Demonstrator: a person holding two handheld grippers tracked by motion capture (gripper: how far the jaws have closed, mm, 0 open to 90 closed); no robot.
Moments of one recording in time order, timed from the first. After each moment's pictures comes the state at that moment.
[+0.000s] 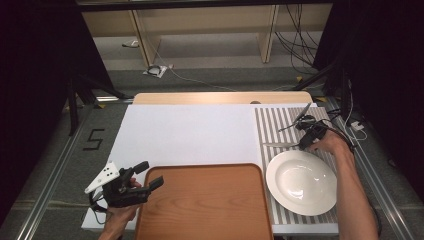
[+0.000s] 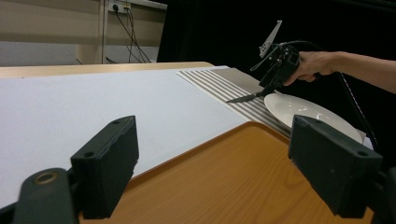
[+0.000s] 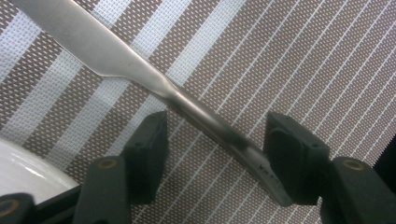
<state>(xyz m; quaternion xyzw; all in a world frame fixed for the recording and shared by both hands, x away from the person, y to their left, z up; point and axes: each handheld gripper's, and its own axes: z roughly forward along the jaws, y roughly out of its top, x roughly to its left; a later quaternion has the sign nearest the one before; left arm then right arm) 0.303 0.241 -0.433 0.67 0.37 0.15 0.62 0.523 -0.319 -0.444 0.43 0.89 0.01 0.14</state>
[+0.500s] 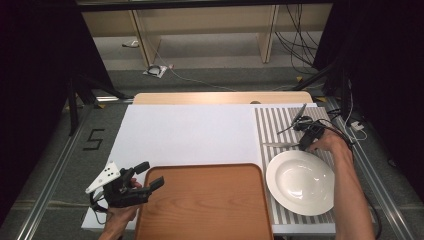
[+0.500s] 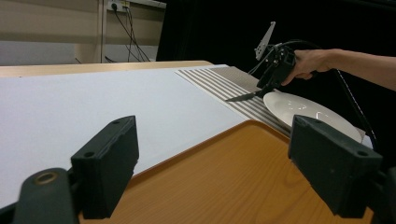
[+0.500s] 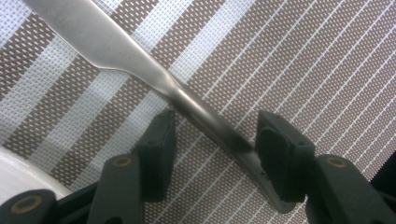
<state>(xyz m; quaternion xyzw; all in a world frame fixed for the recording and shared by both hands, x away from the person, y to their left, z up) 0.302 0.240 -0.433 0.67 0.37 0.15 0.62 0.528 -0.315 -0.450 0.41 0.90 -0.02 0.13</state>
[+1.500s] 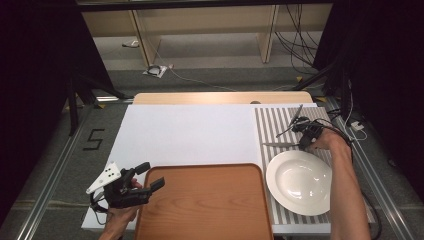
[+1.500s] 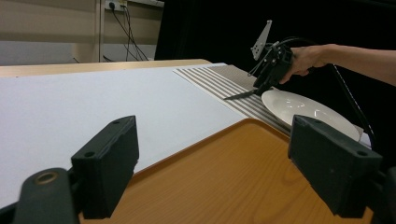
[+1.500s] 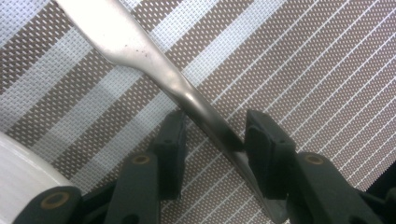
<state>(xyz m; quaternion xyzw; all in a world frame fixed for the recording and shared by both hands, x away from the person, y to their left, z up) 0.302 0.239 -0.433 0.68 0.37 0.14 0.62 0.529 -0.310 -0.450 0.37 0.92 -0.03 0.13</state>
